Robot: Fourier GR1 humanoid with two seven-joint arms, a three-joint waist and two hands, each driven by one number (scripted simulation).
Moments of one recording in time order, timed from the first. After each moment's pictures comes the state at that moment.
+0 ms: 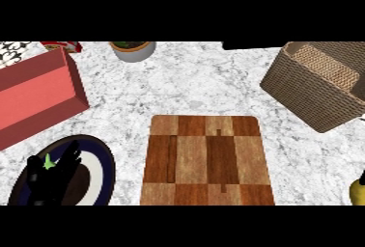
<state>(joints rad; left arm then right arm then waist) 0.19 0.28 -0.05 -1.51 0.15 0.08 0.25 0.22 -0.87 -0.06 -1.73 -0.04 0.28 -0.64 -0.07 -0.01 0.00</state>
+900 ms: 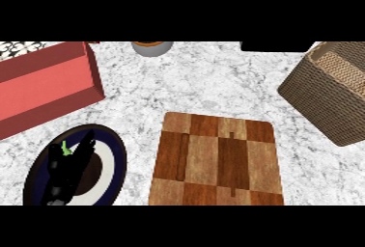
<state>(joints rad) 0.10 0.24 -0.08 -1.47 0.10 0.07 0.26 -0.20 -1.21 -0.34 -1.32 -0.52 0.52 -0.20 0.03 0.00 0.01</state>
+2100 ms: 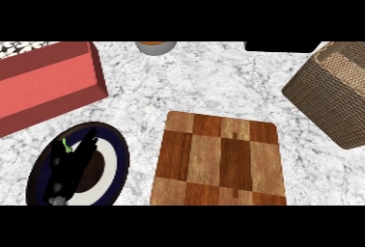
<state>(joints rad) 0.08 0.23 -0.07 -1.45 0.08 0.03 0.27 -0.78 -0.94 -0.10 -0.54 -0.12 0.57 -0.44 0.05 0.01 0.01</state>
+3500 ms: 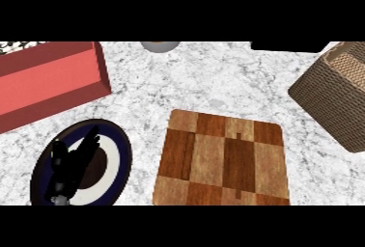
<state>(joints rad) 0.07 0.21 -0.07 -1.46 0.07 0.02 0.25 -0.94 -1.07 -0.13 -0.12 0.07 0.41 -0.68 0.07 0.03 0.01</state>
